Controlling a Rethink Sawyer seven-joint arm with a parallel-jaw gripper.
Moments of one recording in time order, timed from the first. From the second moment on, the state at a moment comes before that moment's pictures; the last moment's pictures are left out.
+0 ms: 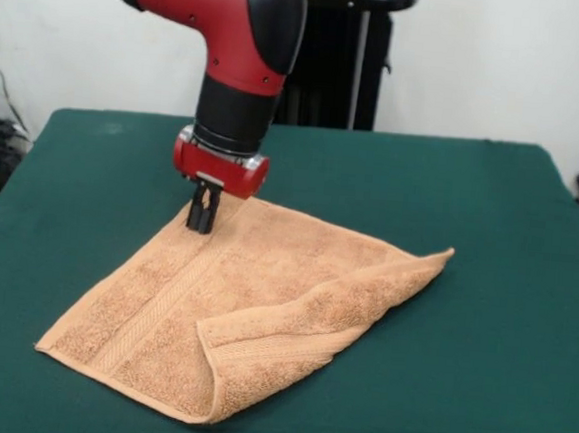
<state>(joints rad) -0.27 -0.39 -0.19 1.77 -0.21 -0.08 1.97</state>
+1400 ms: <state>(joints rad) -0.39 -0.35 -0.15 1.87 -0.36 -0.49 1.97</state>
